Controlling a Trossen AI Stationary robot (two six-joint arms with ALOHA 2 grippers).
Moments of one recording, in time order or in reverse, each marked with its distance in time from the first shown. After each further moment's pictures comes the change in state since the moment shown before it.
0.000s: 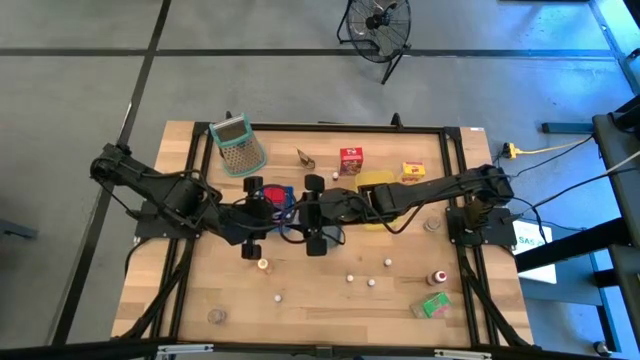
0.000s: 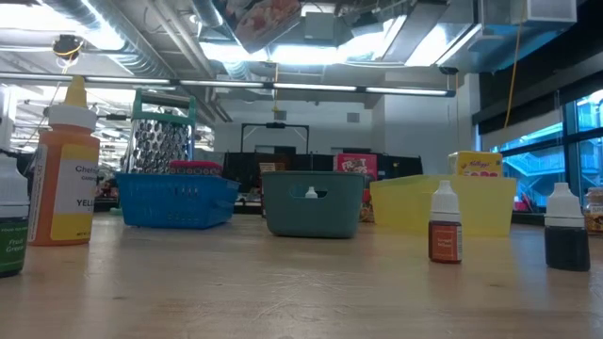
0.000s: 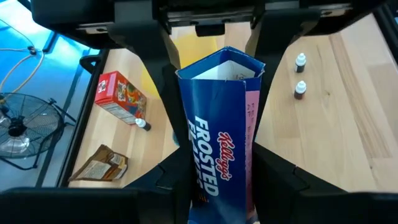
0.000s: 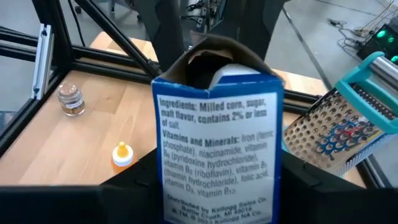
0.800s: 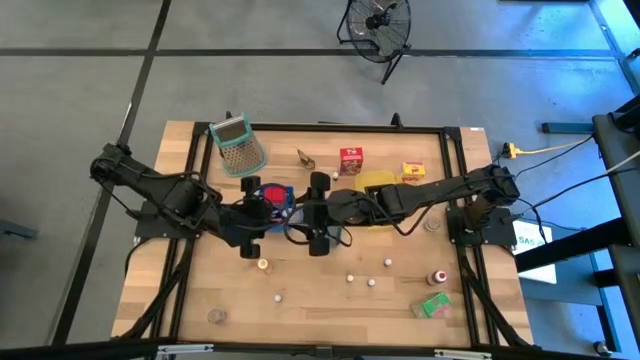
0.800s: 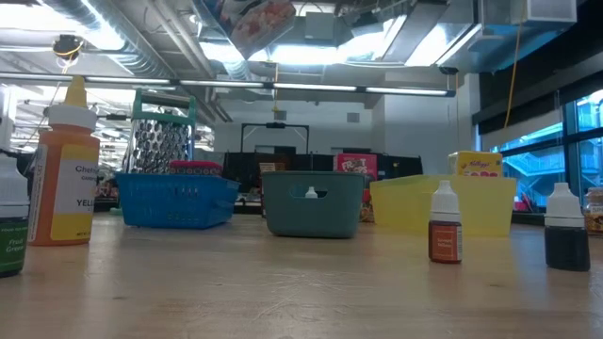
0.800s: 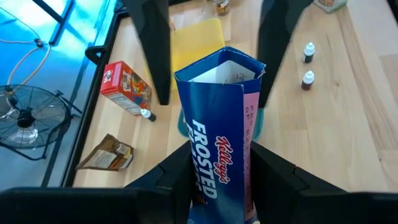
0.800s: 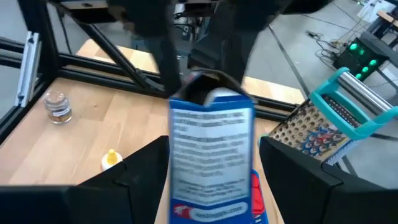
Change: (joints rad) left arm -0.001 0.001 0.001 -0.048 -0.027 -0.026; right arm 0.033 -0.041 -0.001 -0.002 0.083 -0.011
